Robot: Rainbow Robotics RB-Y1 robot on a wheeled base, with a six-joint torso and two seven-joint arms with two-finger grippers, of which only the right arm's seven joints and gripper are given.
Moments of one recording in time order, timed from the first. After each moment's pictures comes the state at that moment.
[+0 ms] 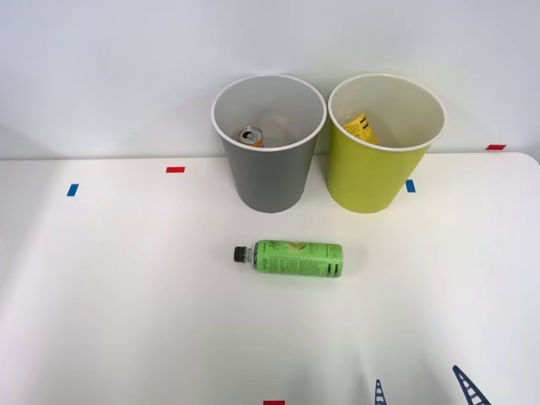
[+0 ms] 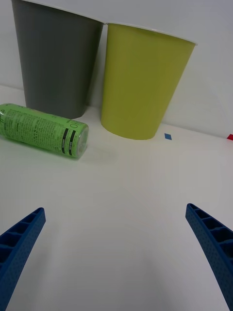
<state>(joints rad) 0.95 -0.28 0.40 -1.84 -0.14 -0.73 1.93</state>
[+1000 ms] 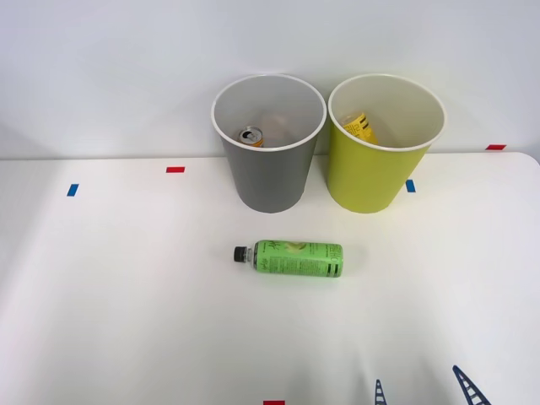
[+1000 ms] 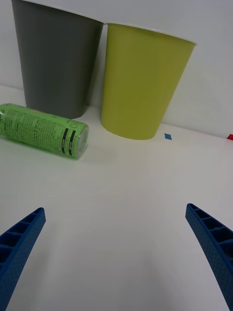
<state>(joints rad) 0.95 -0.28 0.40 -1.84 -0.14 -0.73 1.93</state>
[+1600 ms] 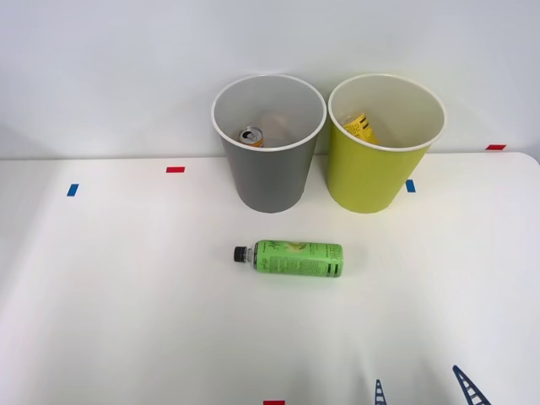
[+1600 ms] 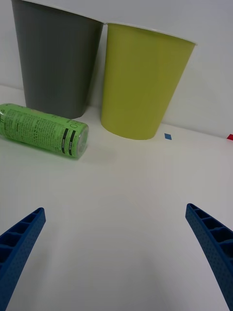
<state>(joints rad) 0.95 -0.28 0.40 -1.84 -0.14 -0.73 1.93</state>
